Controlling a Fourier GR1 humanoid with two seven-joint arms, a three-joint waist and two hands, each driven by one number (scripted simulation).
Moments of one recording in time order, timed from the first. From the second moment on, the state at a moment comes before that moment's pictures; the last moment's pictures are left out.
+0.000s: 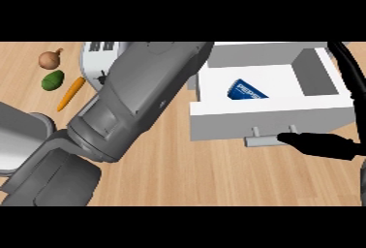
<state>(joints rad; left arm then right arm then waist) -1.63 0.00 -0.28 -0.30 0.59 0.64 -0.01 -0.27 -0.32 -0.03 -1.95 0.50 0.09 0.15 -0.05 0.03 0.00</state>
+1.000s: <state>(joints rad) -1.61 0.07 -0.27 -0.34 0.56 0.60 0.04 -0.58 -0.20 0.12 -1.13 0.96 -0.28 -0.04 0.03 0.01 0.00</state>
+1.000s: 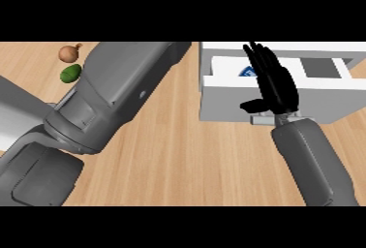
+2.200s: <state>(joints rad) -1.39 0.25 -0.31 -0.65 0.50 0.53 0.19 -1.09 -0.21 -0.06 -0.40 1.09 -0.63 -0.07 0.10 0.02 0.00</state>
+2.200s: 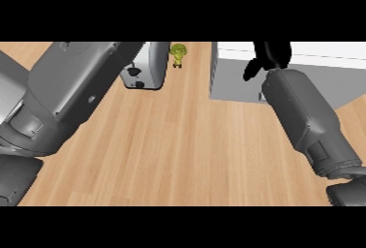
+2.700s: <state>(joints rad) -1.28 0.29 -0.32 -0.78 0.50 0.51 0.22 -1.16 -0.22 -0.14 -0.36 1.01 -0.58 -0.19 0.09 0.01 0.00</state>
